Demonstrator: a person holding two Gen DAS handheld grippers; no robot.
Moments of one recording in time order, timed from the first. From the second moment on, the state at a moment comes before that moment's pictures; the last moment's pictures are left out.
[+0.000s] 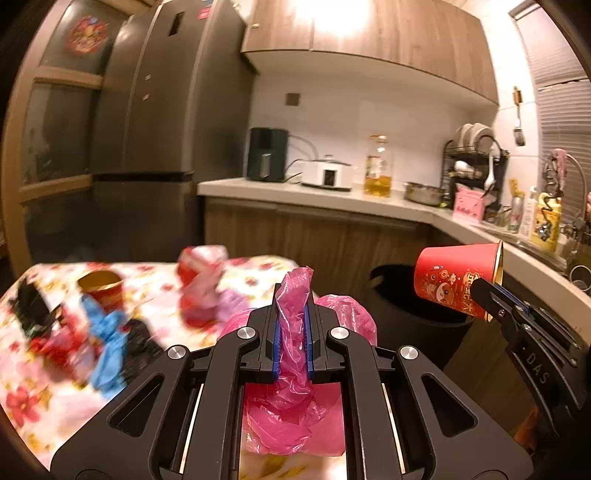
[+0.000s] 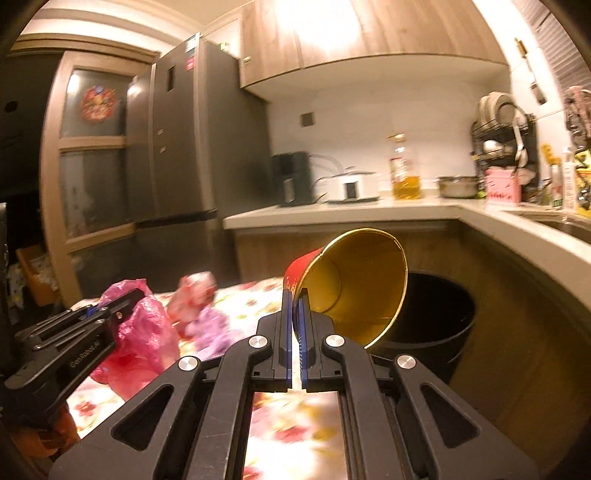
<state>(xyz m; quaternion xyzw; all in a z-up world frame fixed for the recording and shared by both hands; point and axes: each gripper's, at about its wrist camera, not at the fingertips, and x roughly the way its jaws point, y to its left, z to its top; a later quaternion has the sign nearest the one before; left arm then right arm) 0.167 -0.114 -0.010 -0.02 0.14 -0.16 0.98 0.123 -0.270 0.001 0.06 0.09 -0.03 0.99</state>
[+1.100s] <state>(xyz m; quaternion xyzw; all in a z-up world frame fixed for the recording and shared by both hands) 0.271 -0.277 -0.016 0.00 0.14 -0.27 0.95 0.186 -0.377 -0.025 0.09 0.10 -0.11 0.98</state>
